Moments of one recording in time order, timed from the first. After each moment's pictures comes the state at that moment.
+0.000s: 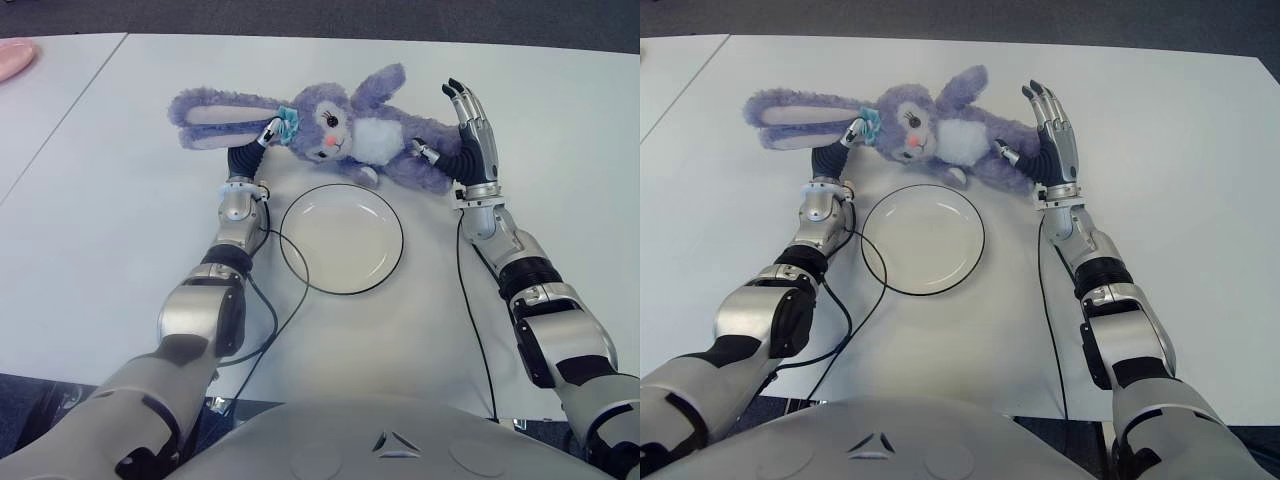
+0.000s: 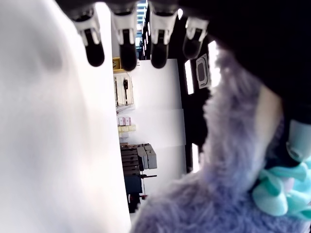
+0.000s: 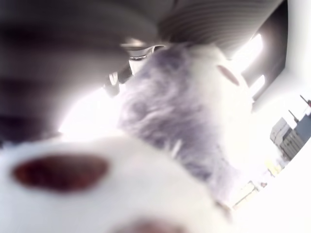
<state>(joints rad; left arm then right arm) -0.69 0.07 0.18 1.18 0.04 -0.59 0.13 -0.59 -0.45 0.20 0.85 -0.63 -0.69 -0.67</state>
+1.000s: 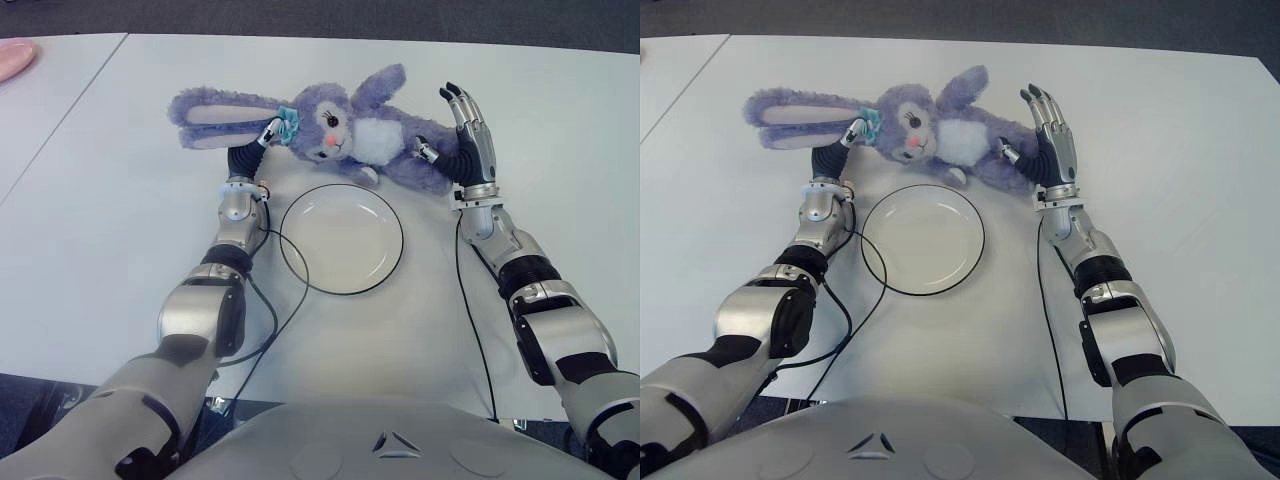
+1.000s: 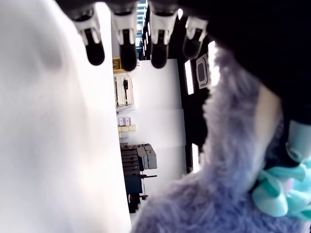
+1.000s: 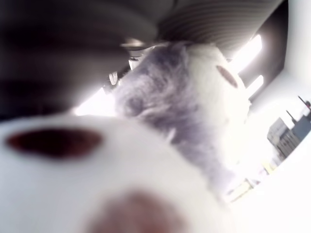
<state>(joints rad) -0.69 0.07 0.18 1.18 0.04 -0.59 0.13 -0.61 -0.45 0.22 0.93 -0.62 -0.69 -0.66</state>
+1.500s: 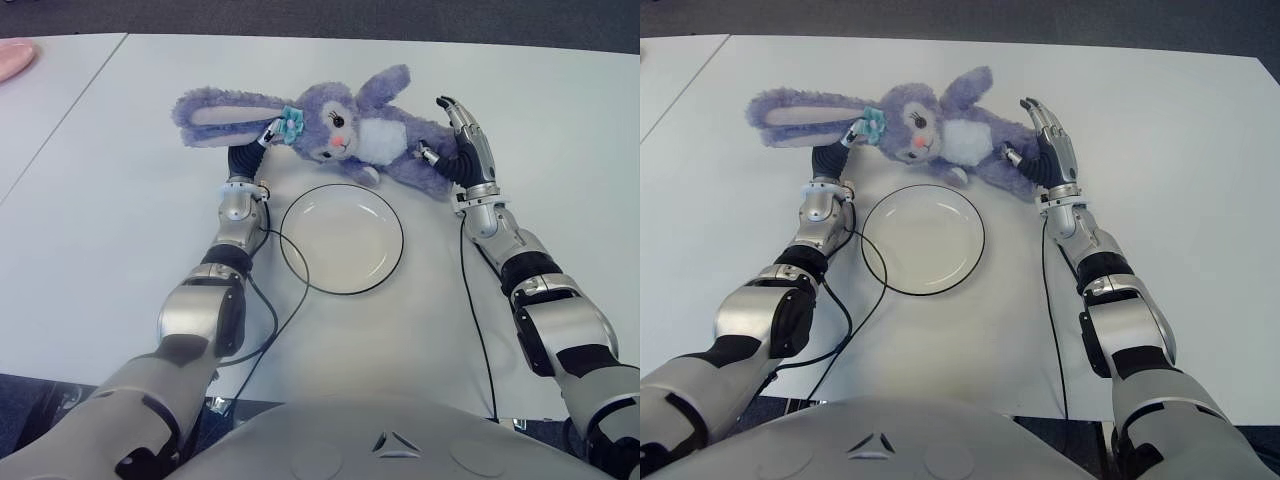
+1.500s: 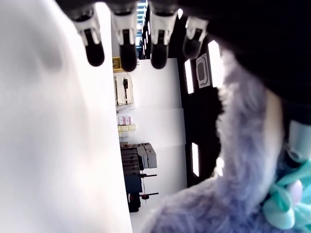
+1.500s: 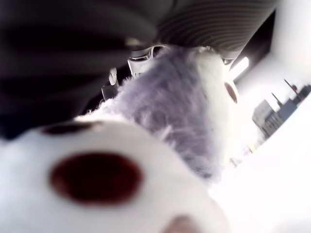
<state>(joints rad) -0.69 0.07 0.18 1.18 0.04 -0.59 0.13 -0.66 -0.45 0.21 1.05 -0.57 -0.70 -0.54</state>
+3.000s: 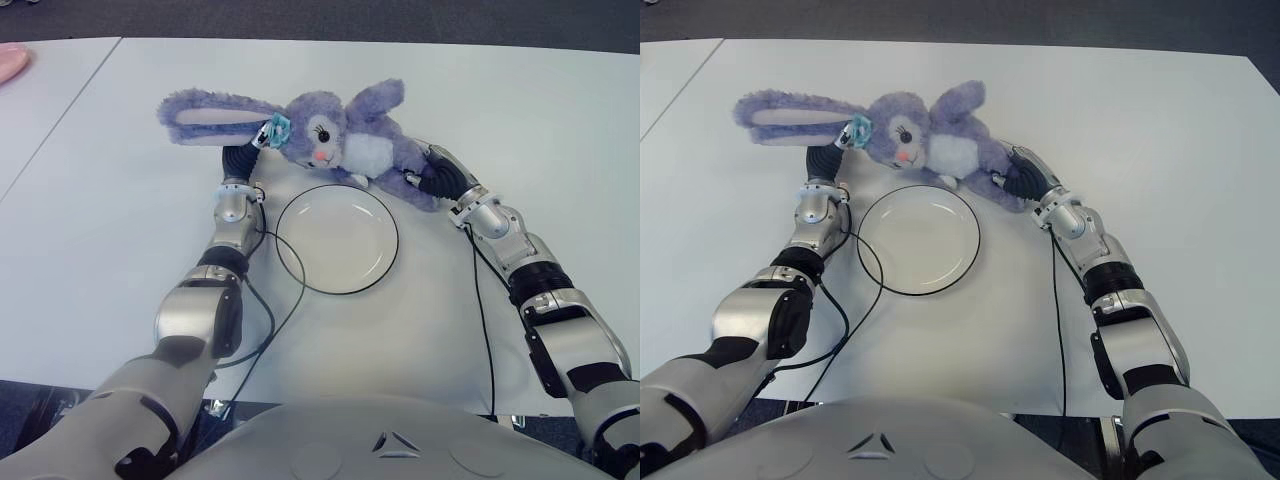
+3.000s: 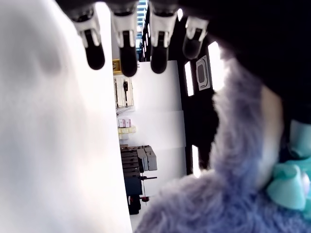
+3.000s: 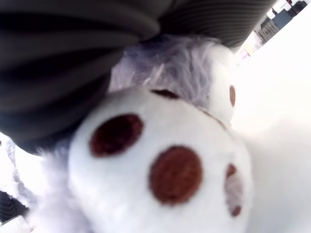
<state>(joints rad) -0.67 0.09 0.18 1.18 0.04 -0.59 0.13 -0.52 -0.51 0.26 0.73 -0.38 -0.59 0.04</state>
